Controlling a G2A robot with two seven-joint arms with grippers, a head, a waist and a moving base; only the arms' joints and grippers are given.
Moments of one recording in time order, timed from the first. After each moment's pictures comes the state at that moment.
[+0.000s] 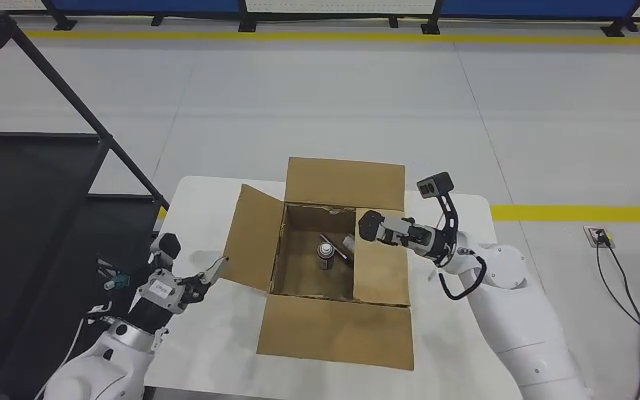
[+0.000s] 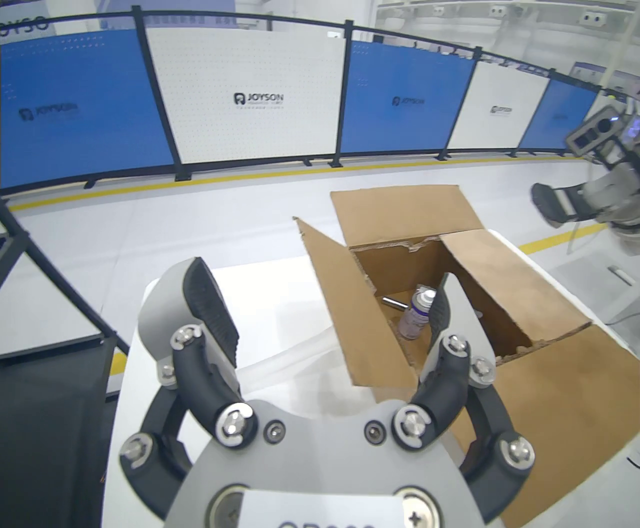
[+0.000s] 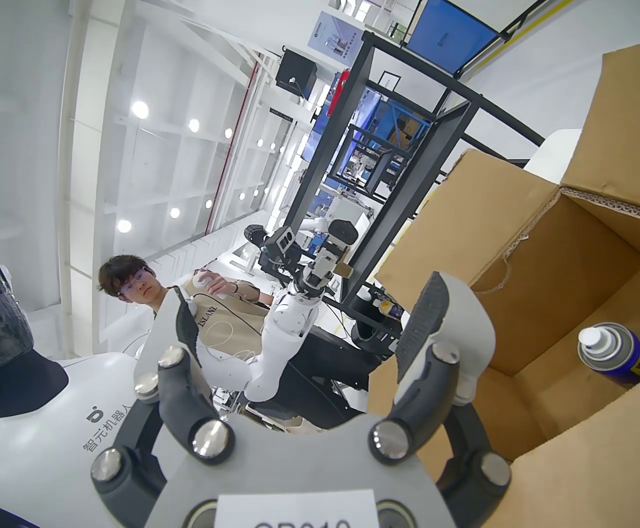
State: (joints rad) left arm 1.53 -1.12 -1.70 -2.06 1.00 -0.33 -0.13; right arm -0.71 -1.27 1.25 -1.18 0.49 -0.53 1.14
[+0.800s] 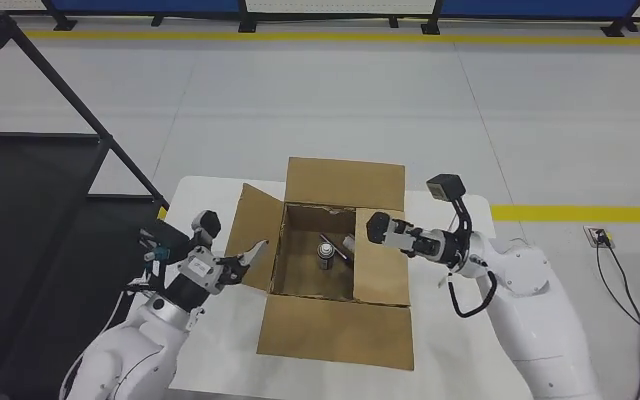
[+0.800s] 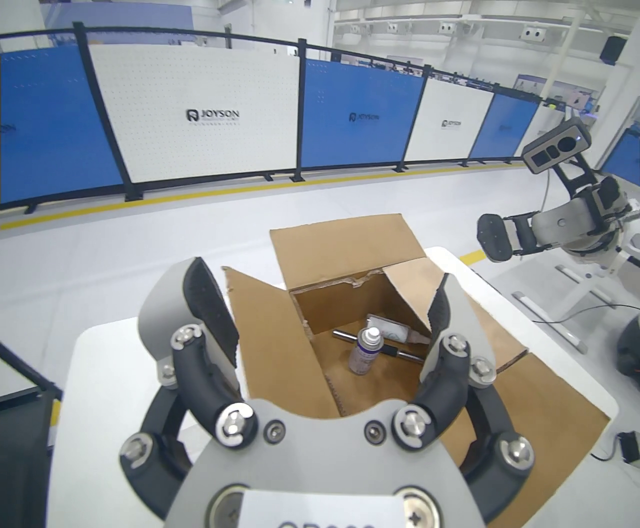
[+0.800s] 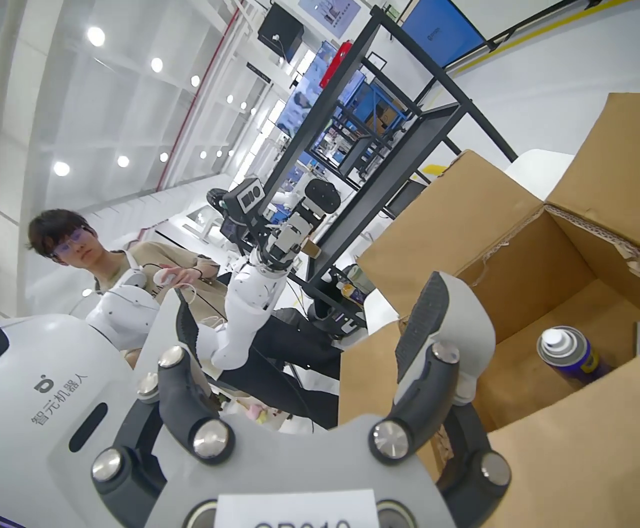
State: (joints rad) left arm 1.31 -1.14 -1.48 -2.06 0.94 -0.25 -0.27; right arm -0.78 -1.22 1.35 -1.39 0.30 -0.57 1.16
